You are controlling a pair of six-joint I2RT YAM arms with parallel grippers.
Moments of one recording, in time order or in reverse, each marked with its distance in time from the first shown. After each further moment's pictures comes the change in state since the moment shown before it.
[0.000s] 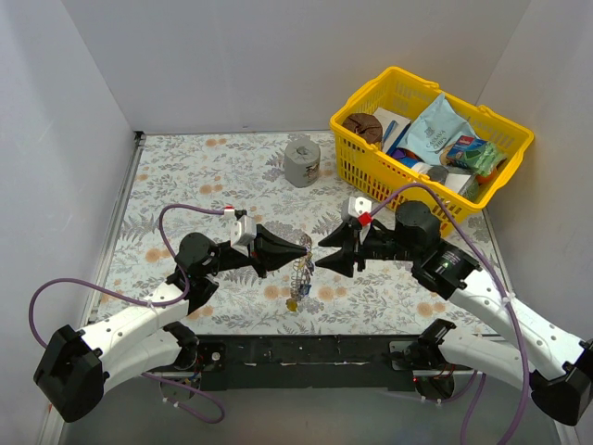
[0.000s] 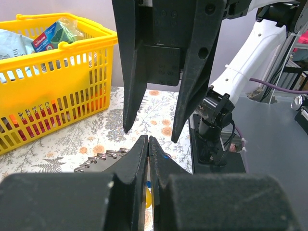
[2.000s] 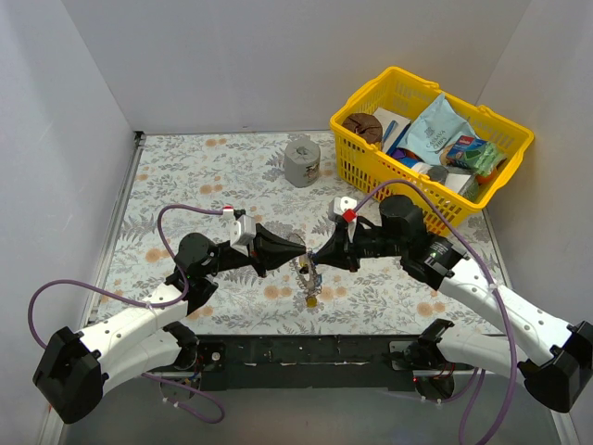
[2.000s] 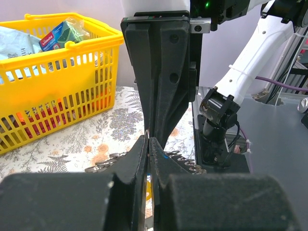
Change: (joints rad) left arm 0.000 -0.012 0.000 -0.020 -0.023 0.010; right arm 0.000 0.101 0.041 -0.066 -0.044 -0.014
